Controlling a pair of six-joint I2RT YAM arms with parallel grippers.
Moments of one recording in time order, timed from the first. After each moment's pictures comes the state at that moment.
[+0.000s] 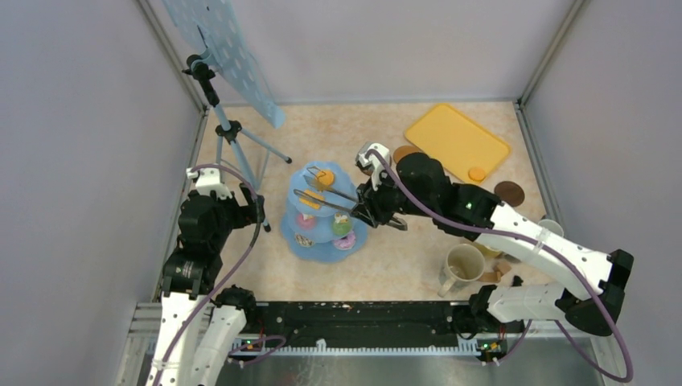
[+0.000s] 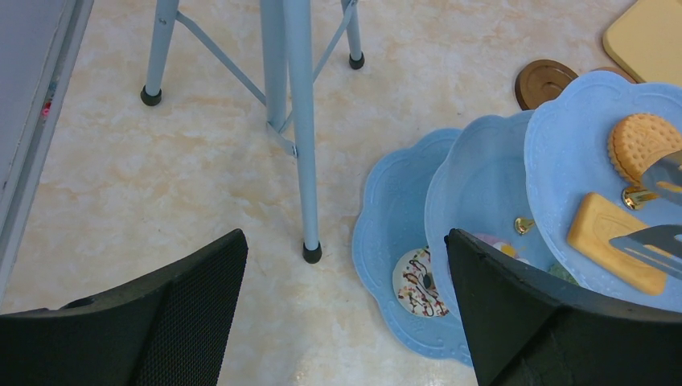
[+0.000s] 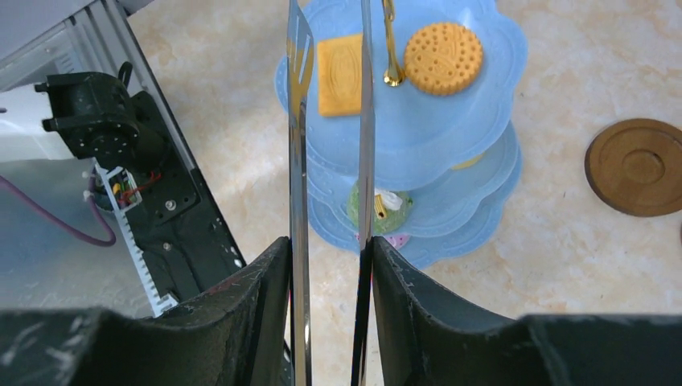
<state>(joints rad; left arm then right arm) -0.11 0.53 0.78 -0.61 -0.04 -0.23 1.00 1.19 1.24 -0.52 -0.10 0.10</state>
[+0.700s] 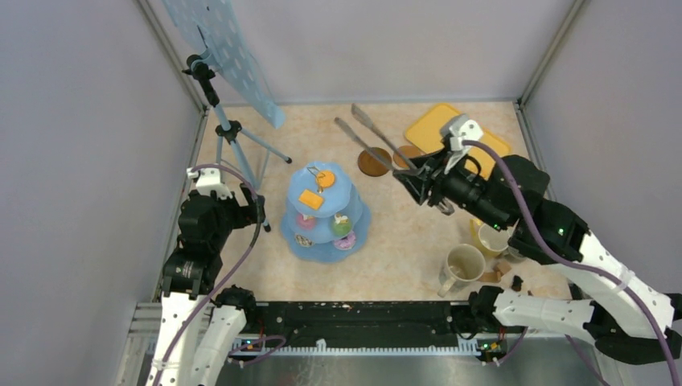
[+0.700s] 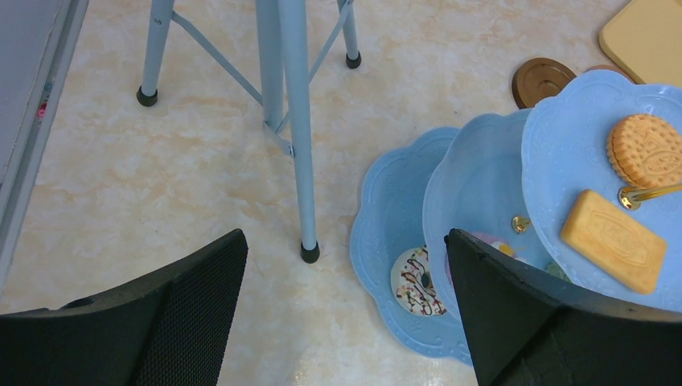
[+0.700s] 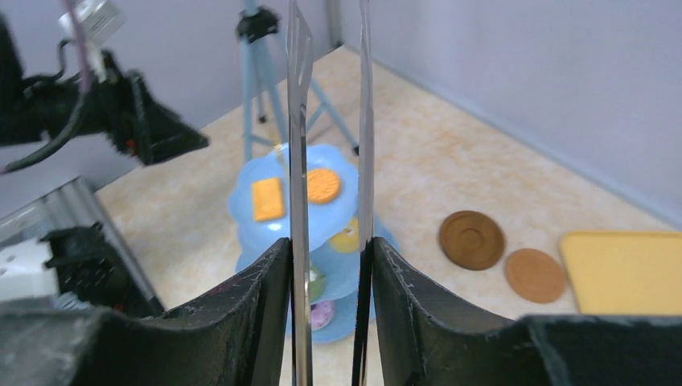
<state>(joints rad) -0.11 0.53 0.78 -0.61 -0.04 -0.23 1.00 0.92 1.33 -0.49 0.12 0.06</state>
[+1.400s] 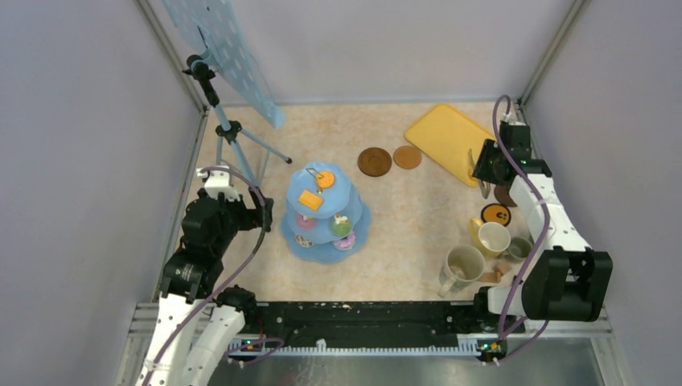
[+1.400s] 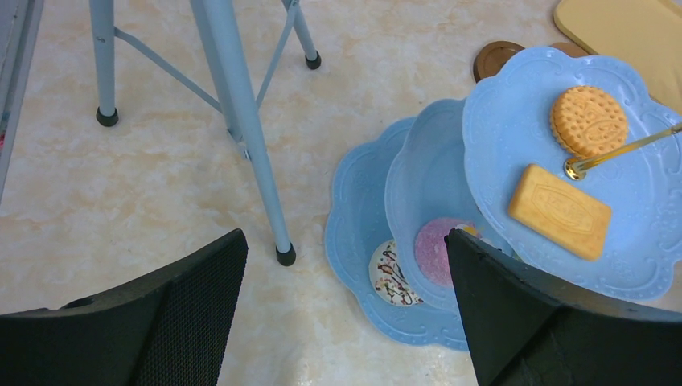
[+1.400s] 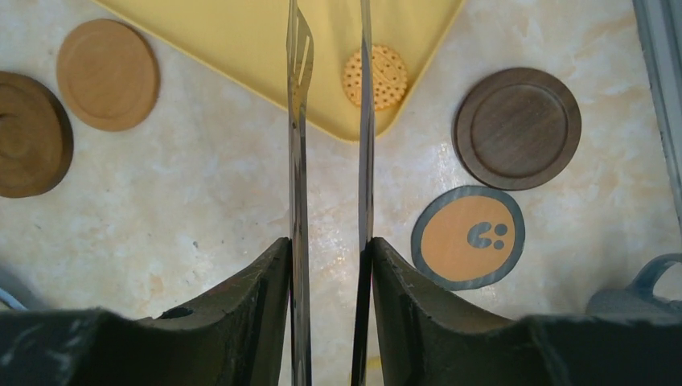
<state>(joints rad) -0.21 0.52 0.78 -0.60 -0.04 -0.22 -0.02 1.30 1.07 -0.55 0.09 0.26</state>
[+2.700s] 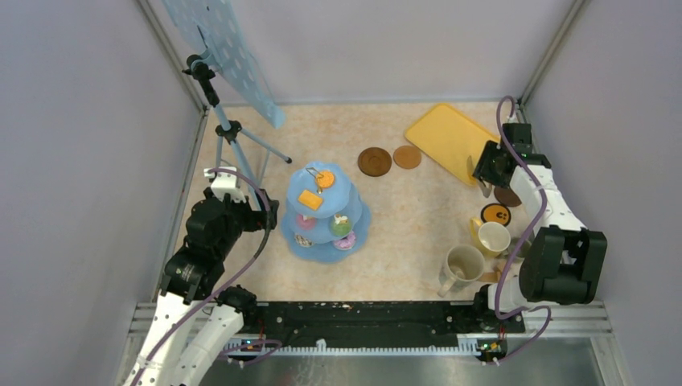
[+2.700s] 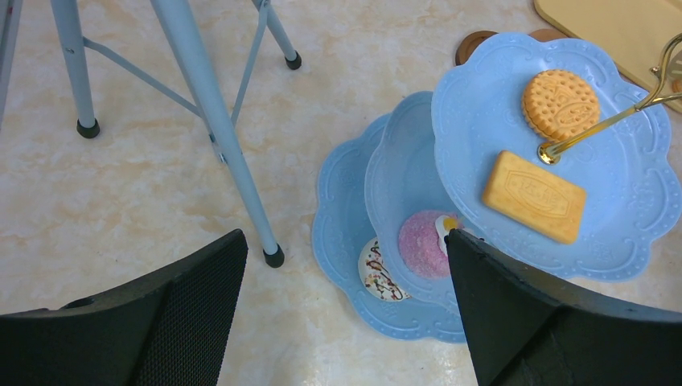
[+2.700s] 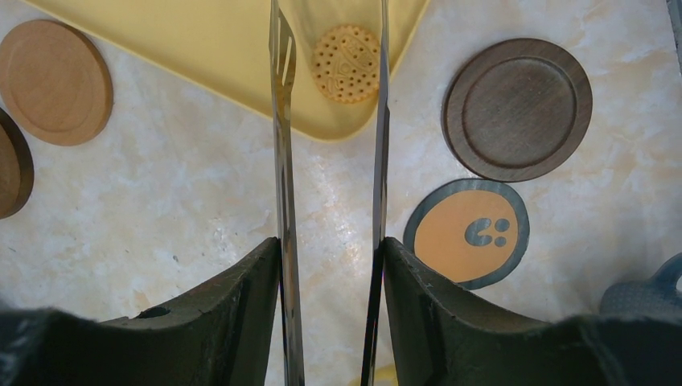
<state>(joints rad) -0.32 0.52 0.78 -0.60 -0.10 -0.22 -0.10 1.43 1.09 -0.57 0.06 0.30</state>
